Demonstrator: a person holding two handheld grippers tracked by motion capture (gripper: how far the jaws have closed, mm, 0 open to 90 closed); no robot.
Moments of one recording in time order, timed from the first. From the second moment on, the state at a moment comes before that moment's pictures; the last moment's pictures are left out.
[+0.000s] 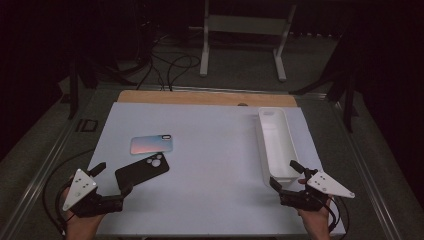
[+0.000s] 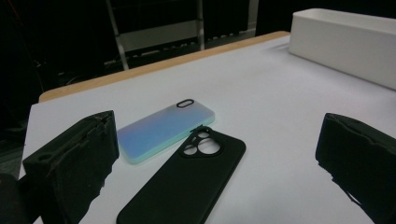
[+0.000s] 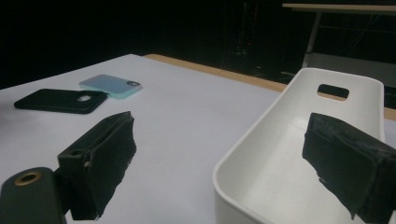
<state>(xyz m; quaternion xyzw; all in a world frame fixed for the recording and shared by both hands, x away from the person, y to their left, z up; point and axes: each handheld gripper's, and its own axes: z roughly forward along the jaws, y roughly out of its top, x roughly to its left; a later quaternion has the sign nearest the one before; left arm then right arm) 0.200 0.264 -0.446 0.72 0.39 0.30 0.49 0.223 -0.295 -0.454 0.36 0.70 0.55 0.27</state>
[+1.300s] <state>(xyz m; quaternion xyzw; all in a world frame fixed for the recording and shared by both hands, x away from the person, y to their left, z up) 0.221 0.275 -0.426 0.72 0.40 0.30 0.47 0.227 -0.288 -0.459 0.36 0.71 0.54 0.27</state>
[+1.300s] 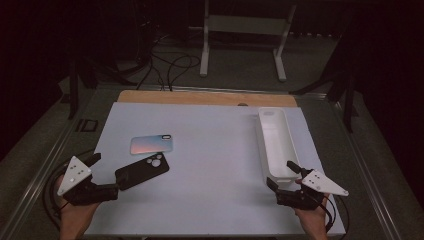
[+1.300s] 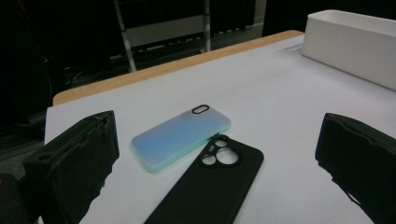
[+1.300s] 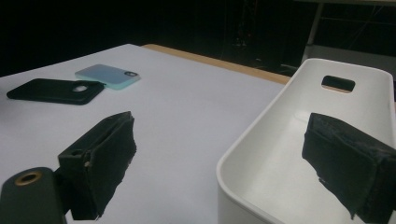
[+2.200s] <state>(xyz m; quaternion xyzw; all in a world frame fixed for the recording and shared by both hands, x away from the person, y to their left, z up) 0.296 0.272 -0.421 0.75 0.42 0.27 0.44 0.228 -0.290 -0.458 0.36 0.71 0.54 0.27</state>
